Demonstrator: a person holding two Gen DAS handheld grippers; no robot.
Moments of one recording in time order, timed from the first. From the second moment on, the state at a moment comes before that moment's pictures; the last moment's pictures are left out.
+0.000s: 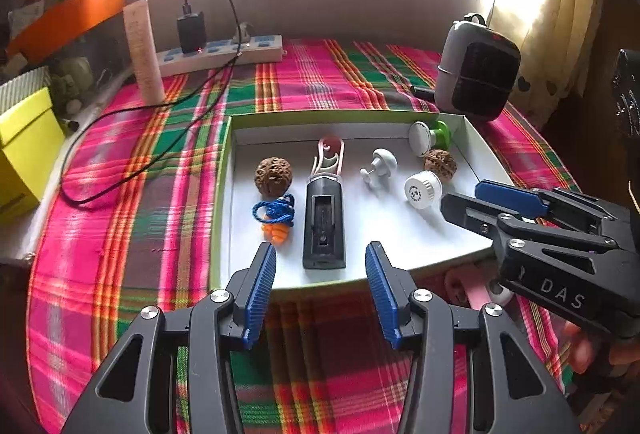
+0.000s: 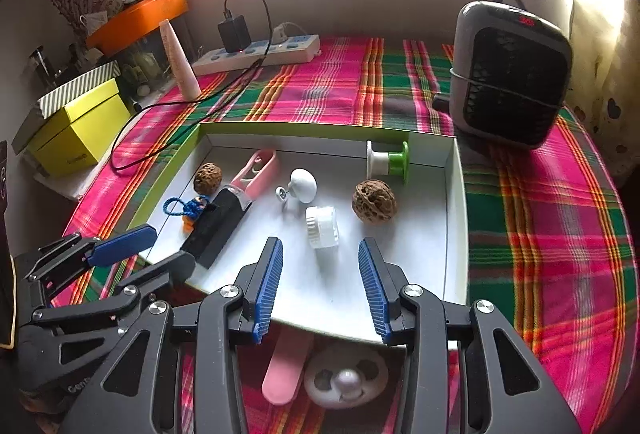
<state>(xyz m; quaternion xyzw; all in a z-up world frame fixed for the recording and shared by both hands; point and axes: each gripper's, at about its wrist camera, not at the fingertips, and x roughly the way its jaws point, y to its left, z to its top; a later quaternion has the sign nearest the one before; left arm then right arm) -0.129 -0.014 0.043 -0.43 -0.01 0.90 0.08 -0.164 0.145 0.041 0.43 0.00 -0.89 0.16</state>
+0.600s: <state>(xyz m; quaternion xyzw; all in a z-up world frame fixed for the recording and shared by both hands) -0.083 -0.007 0.051 -0.41 0.01 0.91 0.08 -0.114 0.154 0.057 0.39 0.01 -0.91 0.15</state>
